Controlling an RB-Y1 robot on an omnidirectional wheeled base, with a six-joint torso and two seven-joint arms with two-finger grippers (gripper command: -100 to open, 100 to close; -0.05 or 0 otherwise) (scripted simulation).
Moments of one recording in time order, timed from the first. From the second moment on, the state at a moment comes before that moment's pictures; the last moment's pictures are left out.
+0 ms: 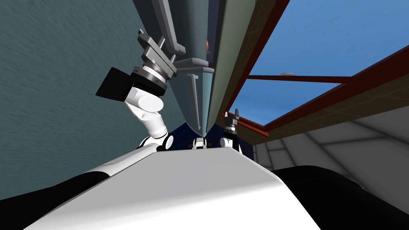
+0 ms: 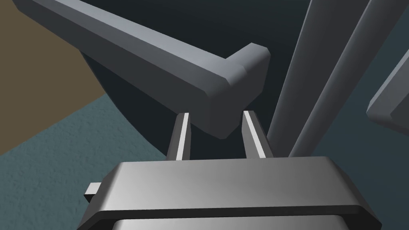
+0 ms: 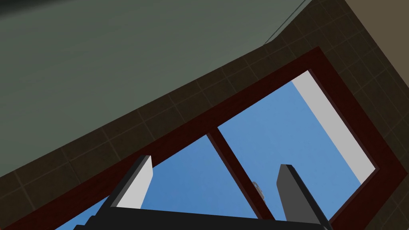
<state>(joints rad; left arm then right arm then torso) -0.57 0.20 0.14 -2.29 0.49 0.58 0.22 0.54 0.04 0.07 -2.23 -0.12 -0.41 -0.17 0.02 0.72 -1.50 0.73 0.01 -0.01</state>
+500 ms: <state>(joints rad) -0.52 0.27 0.21 -2.31 0.65 0.56 0.22 0.54 0.04 0.07 -2.23 -0.12 -0.41 -0.17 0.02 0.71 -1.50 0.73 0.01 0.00</state>
